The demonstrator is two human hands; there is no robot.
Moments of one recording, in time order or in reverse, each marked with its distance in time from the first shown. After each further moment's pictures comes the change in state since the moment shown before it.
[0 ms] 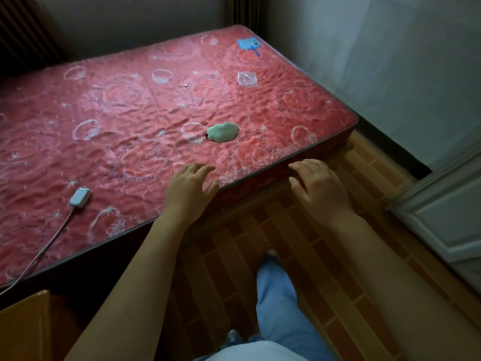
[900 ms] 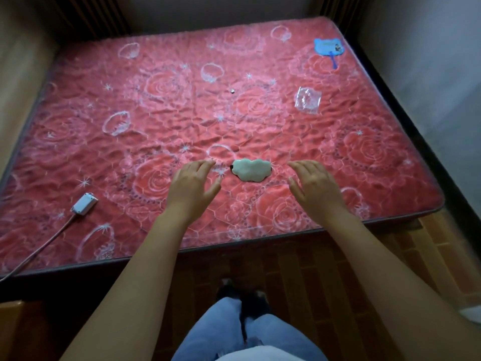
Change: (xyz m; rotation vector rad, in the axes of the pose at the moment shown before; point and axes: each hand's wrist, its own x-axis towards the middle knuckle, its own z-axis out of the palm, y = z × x) left_hand 0.295 -0.027 0.028 0.050 0.030 -0.368; right_hand 0.377 0.092 0.061 0.055 -0.258 -0.292
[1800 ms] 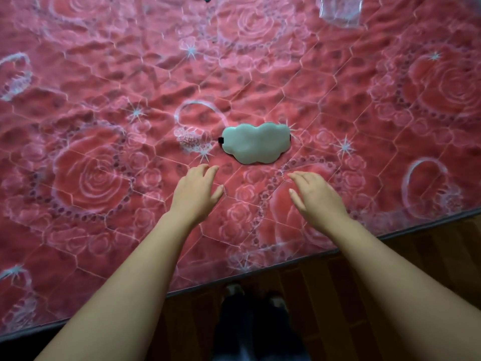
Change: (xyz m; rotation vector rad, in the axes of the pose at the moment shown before) left_hand 0.170 -0.141 0.290 0.138 -0.341 0.033; right_hand 0.121 0.130 0.305 -0.003 -0.285 0.189
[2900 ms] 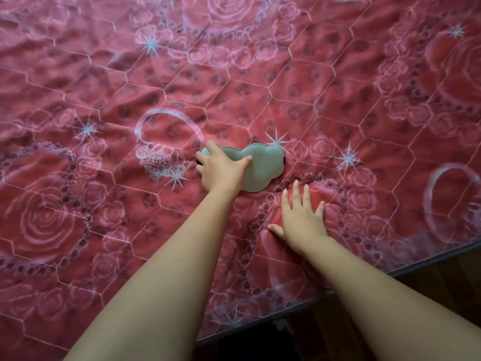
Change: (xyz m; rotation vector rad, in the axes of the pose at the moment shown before) left_hand 0.141 0.083 0.035 -0.548 0.073 -0.594; right_hand 0.061 0.026 0.069 -0.130 -0.342 0.257
